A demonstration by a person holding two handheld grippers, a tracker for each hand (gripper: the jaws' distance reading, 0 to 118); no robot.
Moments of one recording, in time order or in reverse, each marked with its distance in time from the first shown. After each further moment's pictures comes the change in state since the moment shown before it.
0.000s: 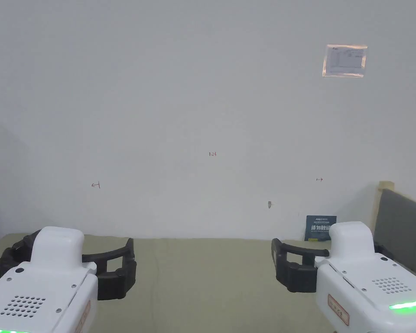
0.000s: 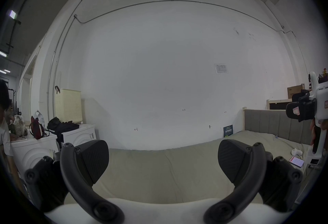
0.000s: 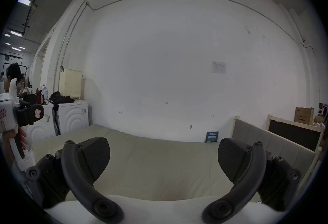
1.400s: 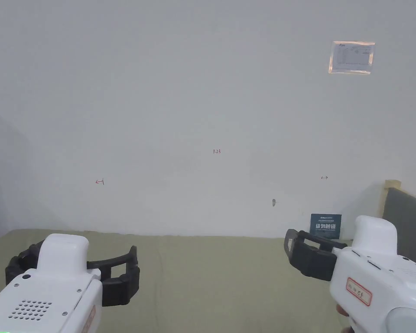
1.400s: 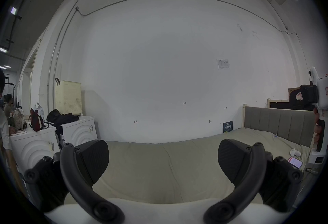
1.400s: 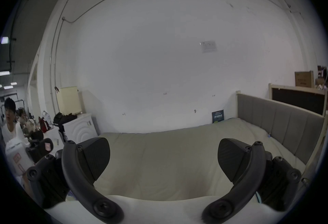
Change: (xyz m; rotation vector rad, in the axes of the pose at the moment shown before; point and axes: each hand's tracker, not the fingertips) left arm -0.003 -0.015 -0.008 -0.057 0.006 0.025; right arm 0.011 0.012 0.000 -0.090 -0.021 -0.266
